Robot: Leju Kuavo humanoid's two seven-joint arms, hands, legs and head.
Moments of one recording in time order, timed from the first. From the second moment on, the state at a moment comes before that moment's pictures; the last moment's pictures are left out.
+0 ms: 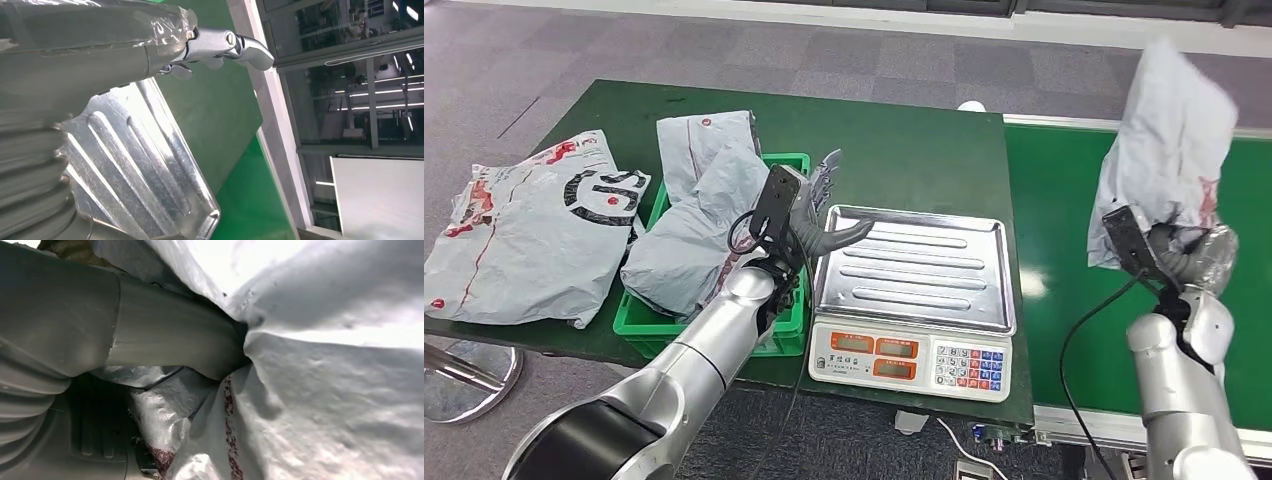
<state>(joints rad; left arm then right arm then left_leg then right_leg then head) -0.86 -0.33 -0.31 -0.43 0.03 -0.03 -0.46 -0.46 -0.23 -0.25 -0.97 1.05 -0.59 -0.02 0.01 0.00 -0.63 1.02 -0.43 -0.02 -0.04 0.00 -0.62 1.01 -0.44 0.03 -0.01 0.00</state>
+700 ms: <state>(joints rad) -0.86 -0.33 -0.26 -0.44 -0.02 -0.03 -0.47 -0.33 -0.22 0.05 -1.19 0.74 -0.38 -0.13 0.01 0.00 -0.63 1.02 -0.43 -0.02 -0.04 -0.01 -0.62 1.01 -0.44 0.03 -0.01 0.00</state>
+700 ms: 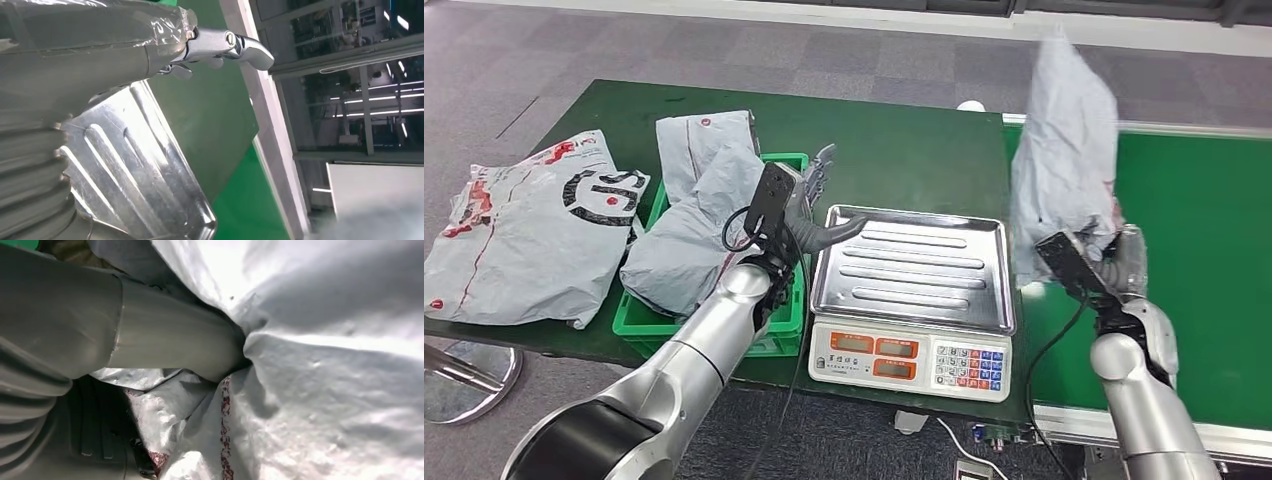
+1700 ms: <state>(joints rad) -0.88 -0.34 -0.26 -0.44 -0.06 0.07 -0.49 -0.56 -0.07 0.46 -0.85 0.72 -0.06 -0.14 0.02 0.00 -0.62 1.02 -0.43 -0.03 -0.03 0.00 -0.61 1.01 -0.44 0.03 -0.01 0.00</state>
